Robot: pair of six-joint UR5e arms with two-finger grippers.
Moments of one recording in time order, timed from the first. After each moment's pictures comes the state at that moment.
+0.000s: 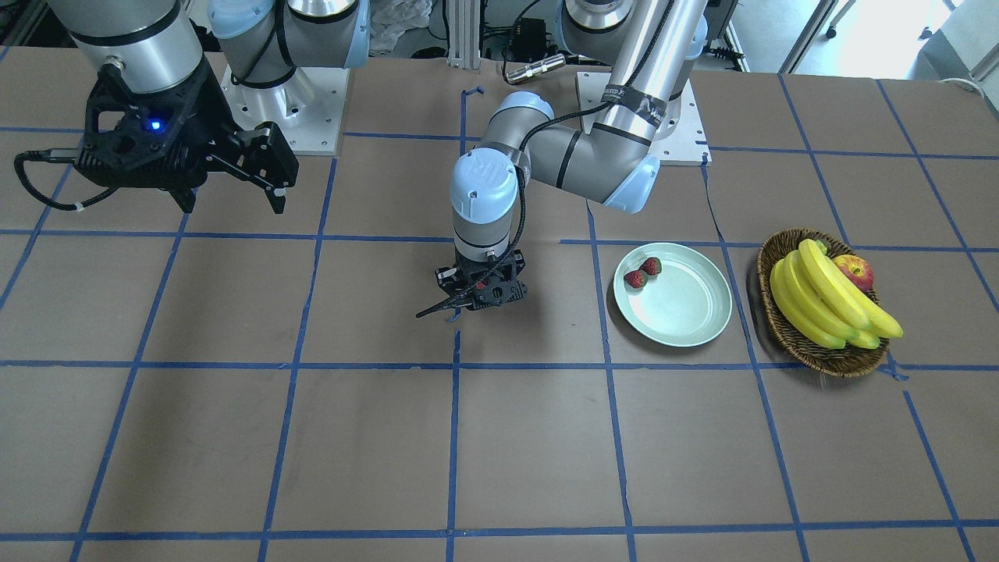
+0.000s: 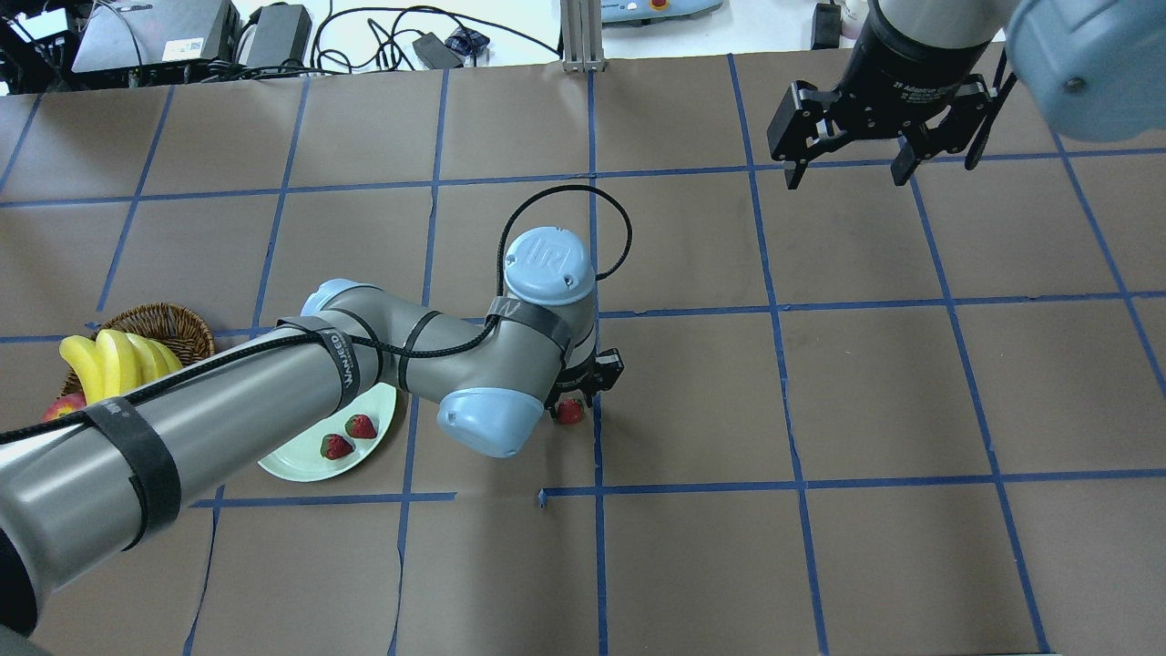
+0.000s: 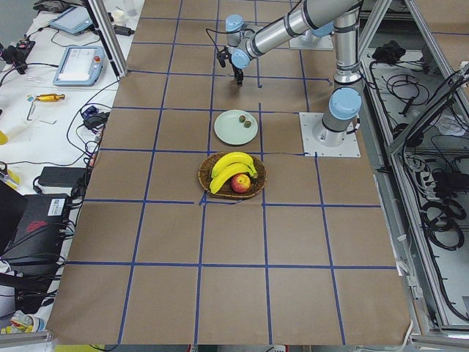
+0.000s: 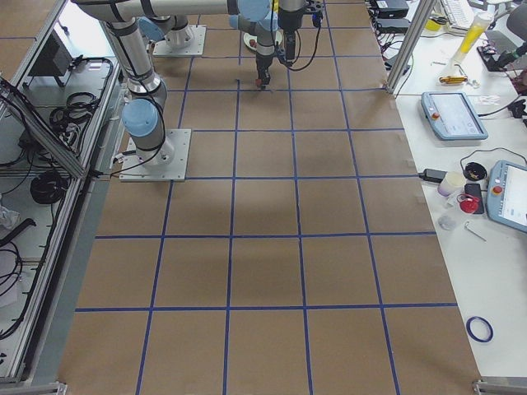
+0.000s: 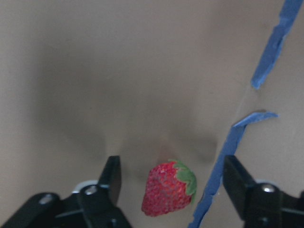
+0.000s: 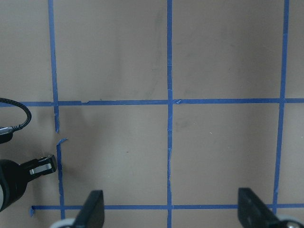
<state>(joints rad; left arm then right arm) -1.99 -1.98 -1.94 -0.87 1.55 -0.69 1.59 -1.54 1.52 -1.58 -1.56 0.02</state>
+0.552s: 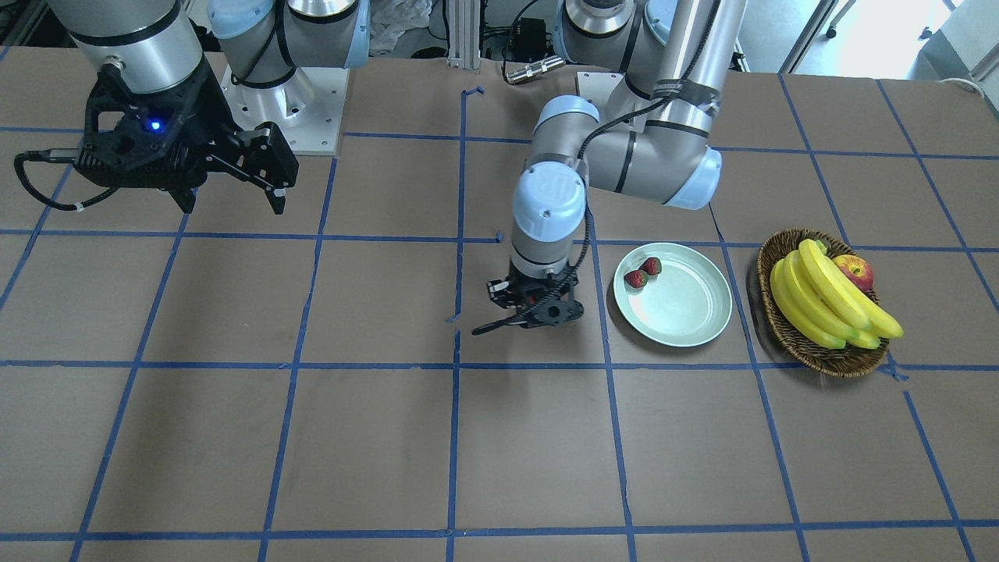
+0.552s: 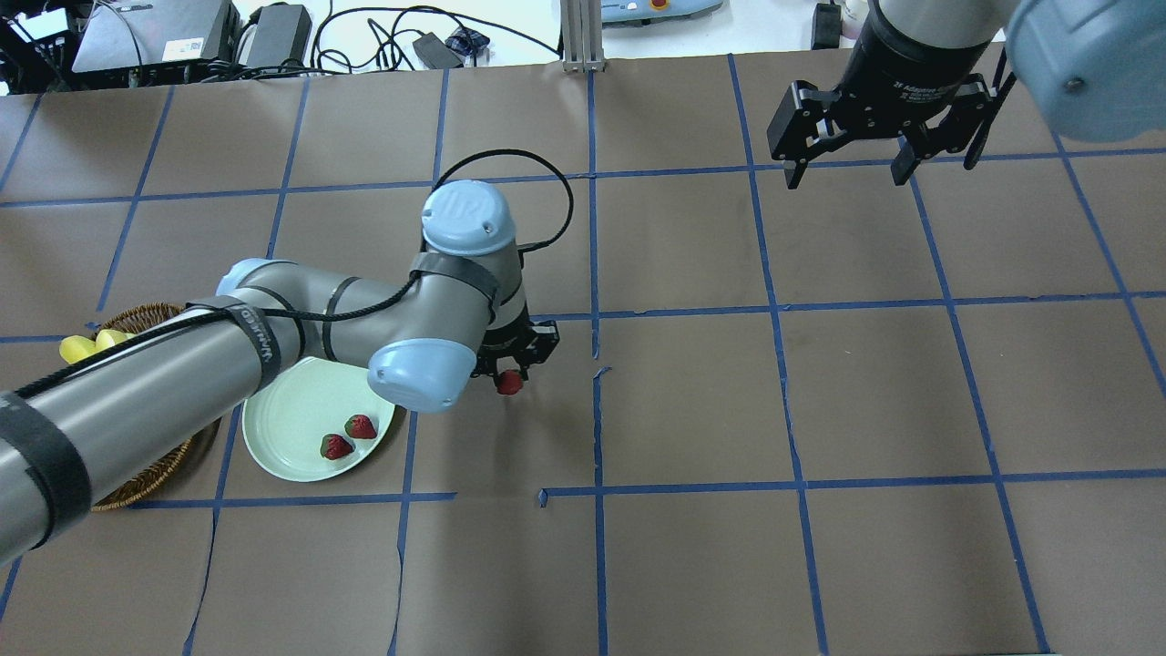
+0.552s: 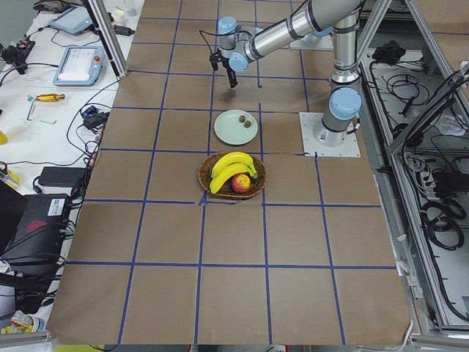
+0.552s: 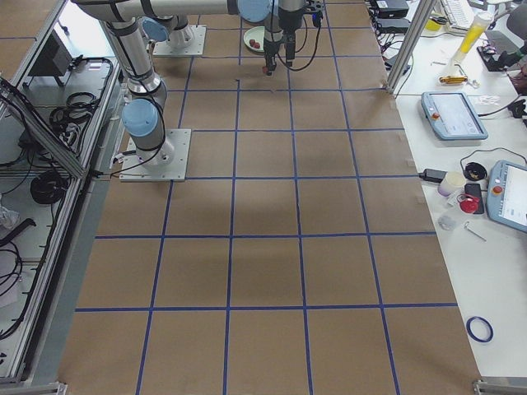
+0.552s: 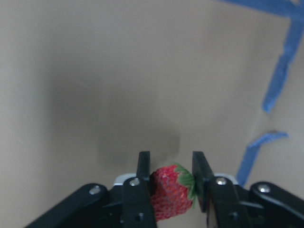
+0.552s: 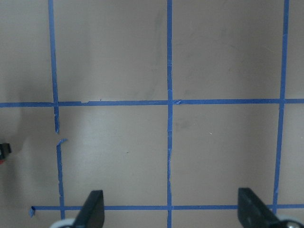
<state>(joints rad) -1.78 -1.91 -1.95 -0.97 1.59 -0.40 1.59 -1.54 1.52 -1.58 -1.56 0.02</state>
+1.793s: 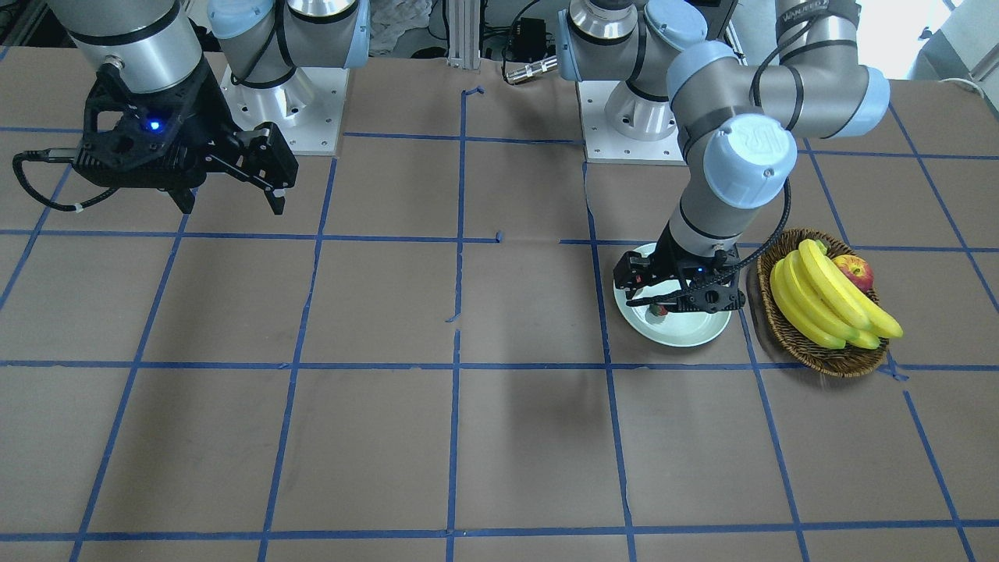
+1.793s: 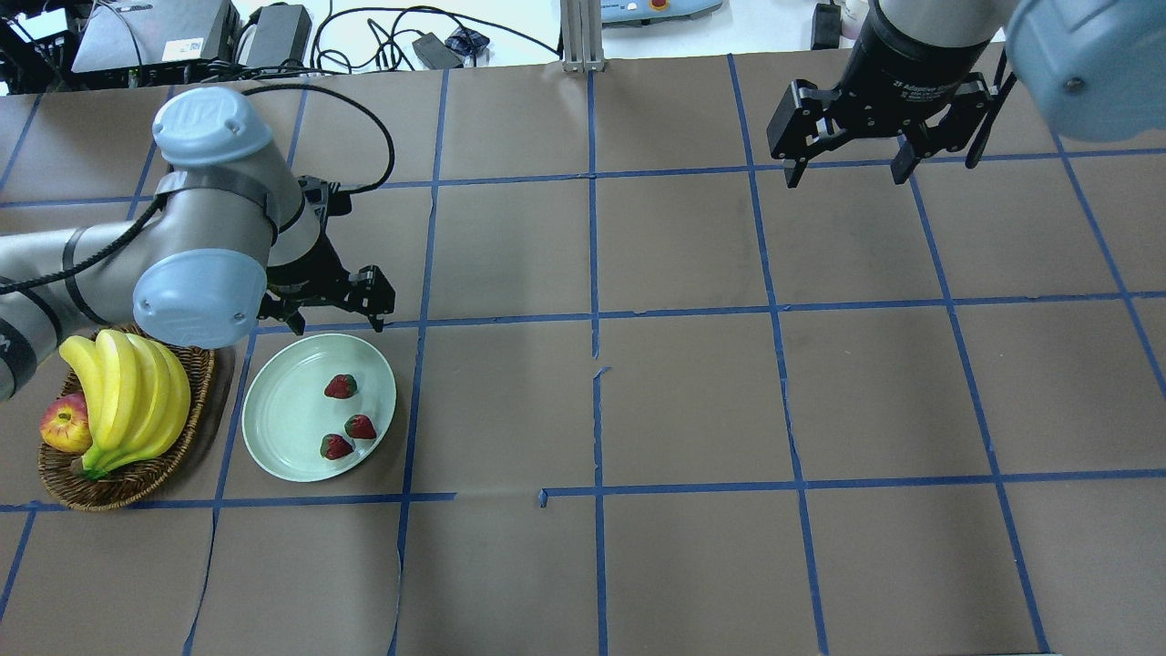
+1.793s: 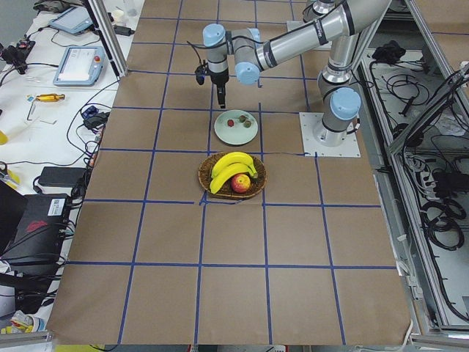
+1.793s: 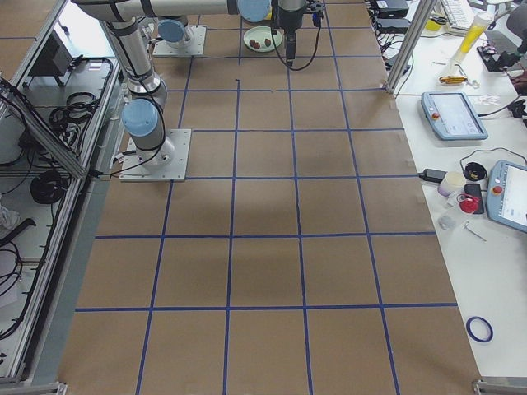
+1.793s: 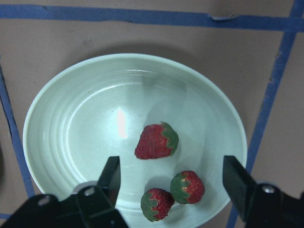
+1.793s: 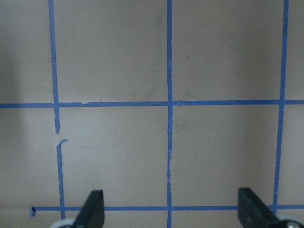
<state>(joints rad) -1.54 -1.70 -1.84 -1.22 1.63 0.00 1.59 -1.54 1.52 -1.58 -1.56 0.02</state>
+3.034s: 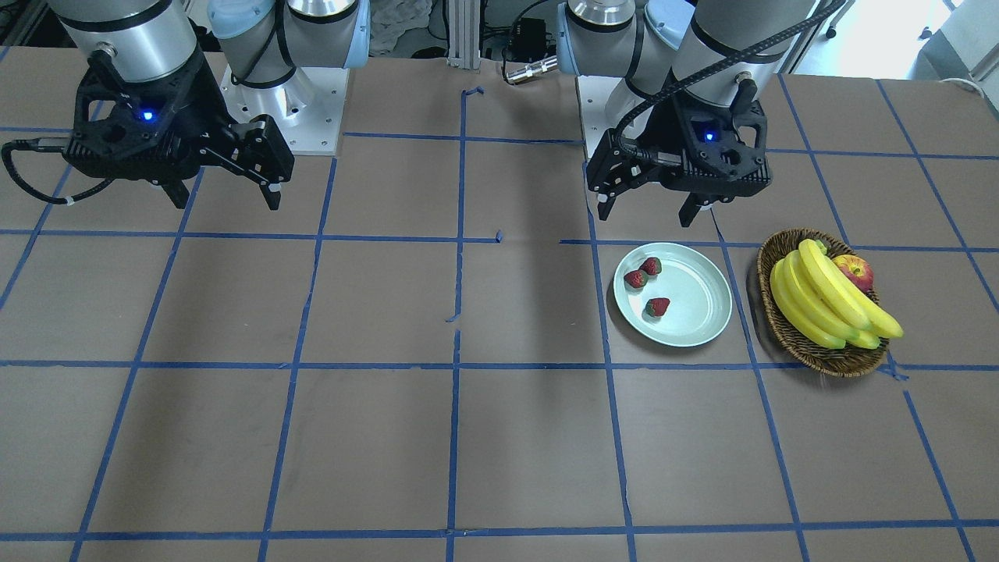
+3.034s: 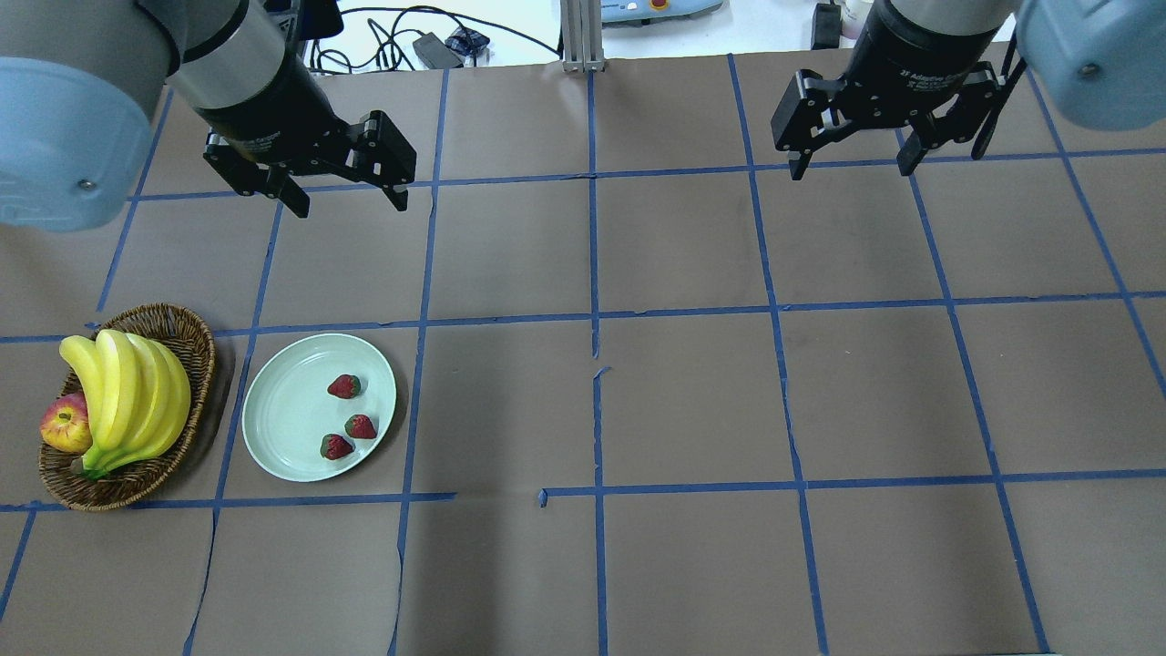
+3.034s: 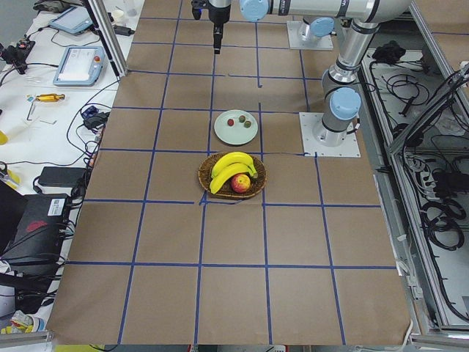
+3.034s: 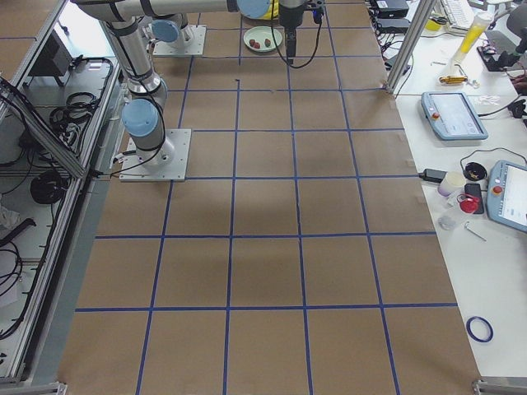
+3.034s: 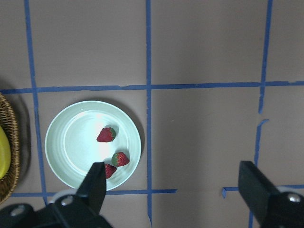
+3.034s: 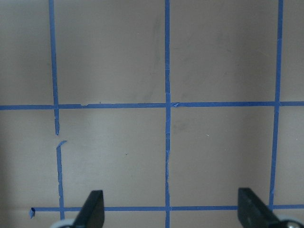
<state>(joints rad) -1.61 -1.58 -1.57 -1.47 1.50 -0.03 1.59 -1.54 1.50 -1.57 -1.56 0.02</state>
